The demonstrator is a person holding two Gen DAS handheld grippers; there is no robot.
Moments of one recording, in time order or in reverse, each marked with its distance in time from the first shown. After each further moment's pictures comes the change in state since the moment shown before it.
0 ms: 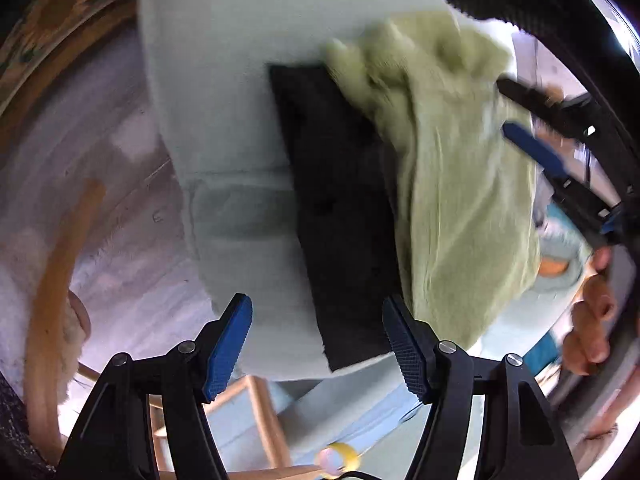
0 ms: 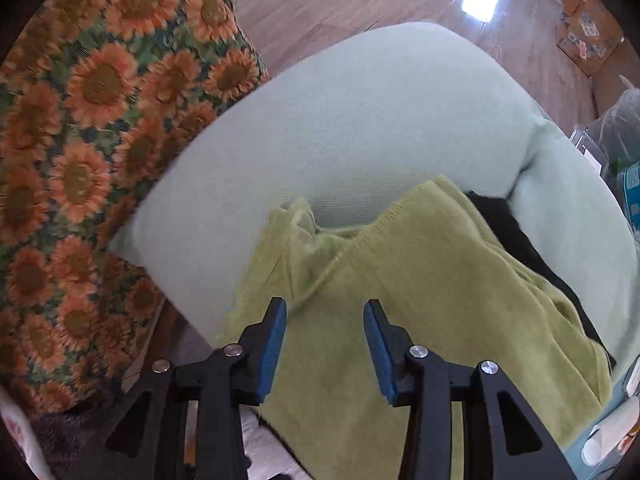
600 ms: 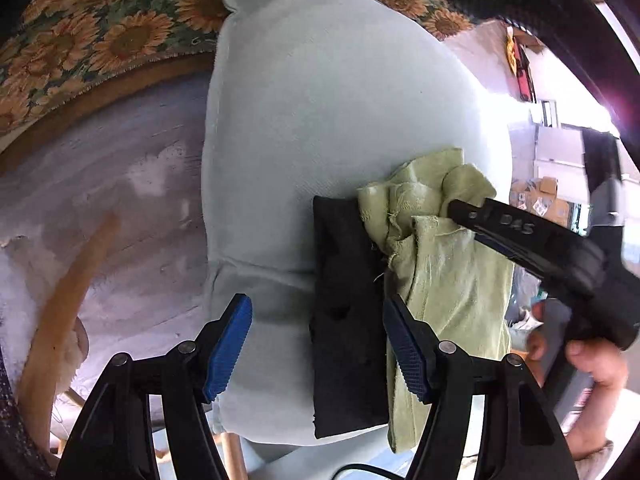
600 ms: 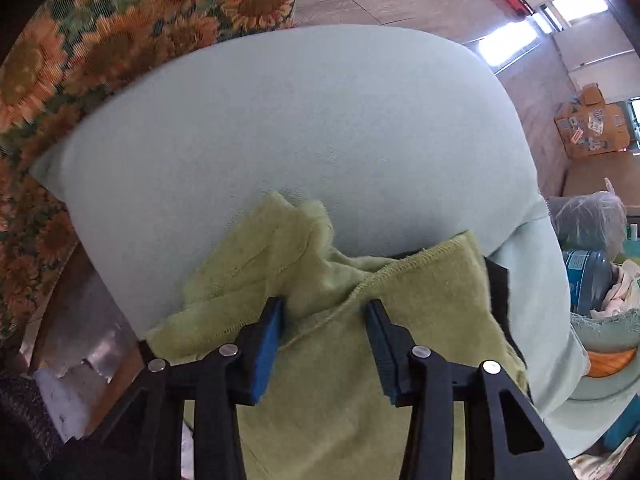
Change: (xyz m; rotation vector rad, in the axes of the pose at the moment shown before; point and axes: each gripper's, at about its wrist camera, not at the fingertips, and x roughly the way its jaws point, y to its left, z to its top) left arm -0.047 0.017 0.009 -0.136 -0.279 -0.042; right arm 0.033 0.048 -0.002 -0.285 0.091 -0.326
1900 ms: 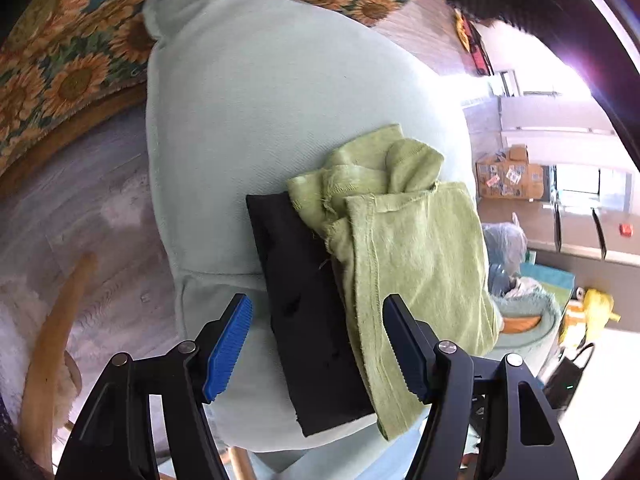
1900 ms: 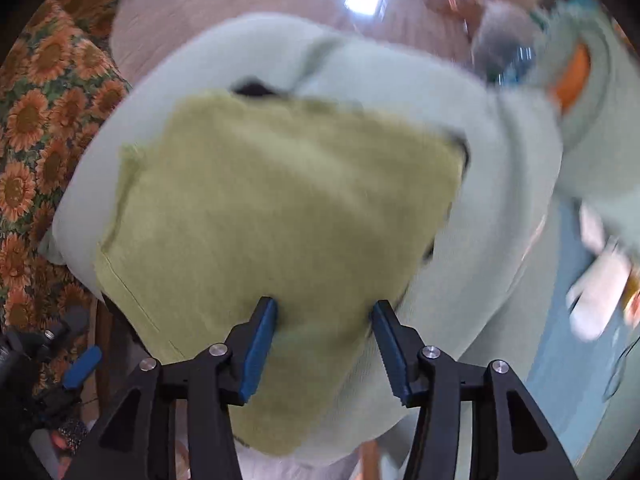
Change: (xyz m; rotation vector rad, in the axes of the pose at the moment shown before) left arm 0.005 -0.031 -0.017 0.178 -0.031 -0.066; right arm -0.043 -0.160 -0.202 0.656 -0.095 0.173
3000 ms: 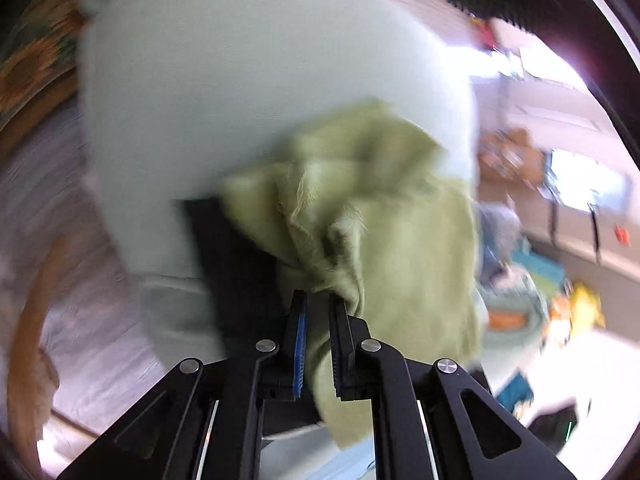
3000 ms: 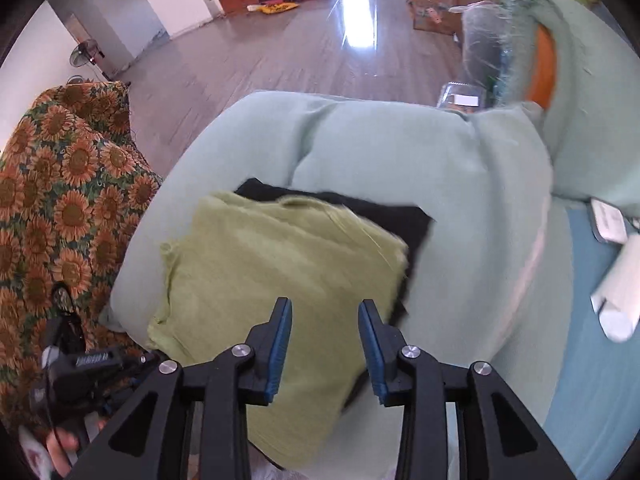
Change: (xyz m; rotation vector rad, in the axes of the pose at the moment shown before) left arm 0.041 -0.049 0.026 0.029 0.198 -0.041; right arm -0.072 -0.050 0.017 0.109 -0.163 0.180
